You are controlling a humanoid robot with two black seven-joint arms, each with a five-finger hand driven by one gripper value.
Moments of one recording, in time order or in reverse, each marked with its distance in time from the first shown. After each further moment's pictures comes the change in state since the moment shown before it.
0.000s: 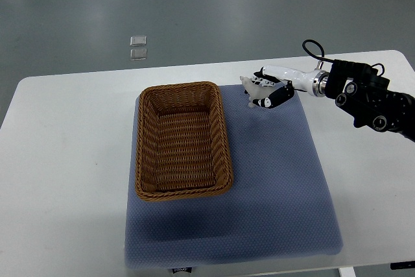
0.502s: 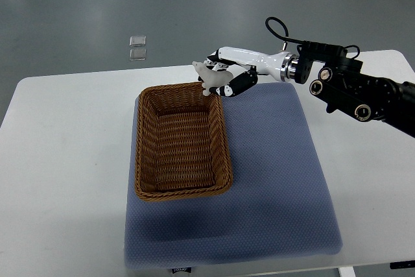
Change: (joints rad) left arm 0.000 0.000 0.000 0.000 0.000 0.000 0.000; right arm 0.083 0.063 -0.003 0.153 -0.028 -0.024 0.088
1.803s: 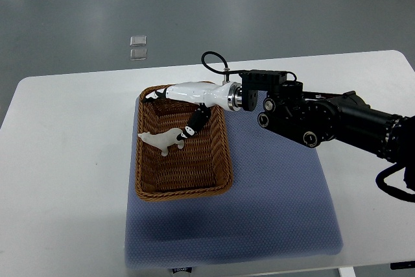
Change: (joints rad) left arm 0.000 0.000 0.000 0.000 0.000 0.000 0.000; right arm 0.035 0.186 -0.133 -0.043 -0.039 -0.097 -0.010
